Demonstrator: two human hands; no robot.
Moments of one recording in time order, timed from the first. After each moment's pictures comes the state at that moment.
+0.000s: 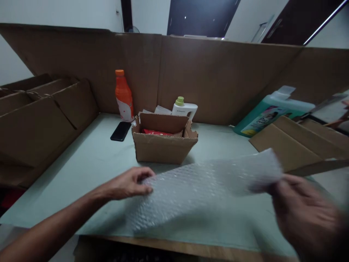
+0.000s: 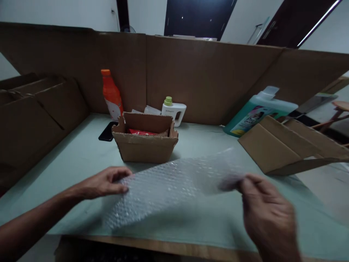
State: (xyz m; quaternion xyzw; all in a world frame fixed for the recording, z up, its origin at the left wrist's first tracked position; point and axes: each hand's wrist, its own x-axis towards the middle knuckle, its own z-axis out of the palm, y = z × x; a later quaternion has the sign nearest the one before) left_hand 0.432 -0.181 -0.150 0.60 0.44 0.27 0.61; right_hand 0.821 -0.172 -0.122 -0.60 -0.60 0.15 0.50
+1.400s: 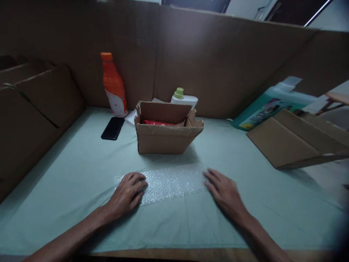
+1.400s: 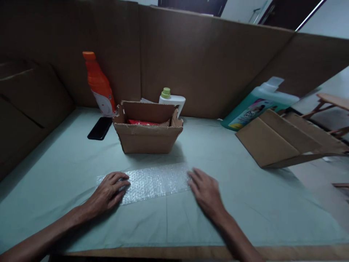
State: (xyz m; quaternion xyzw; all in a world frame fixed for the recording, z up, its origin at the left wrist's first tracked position) left_hand 0.415 -0.187 -0.248 0.83 0.47 0.26 0.16; right_hand 0.804 -0.130 -0.240 -0.57 -0.80 0.05 0.15
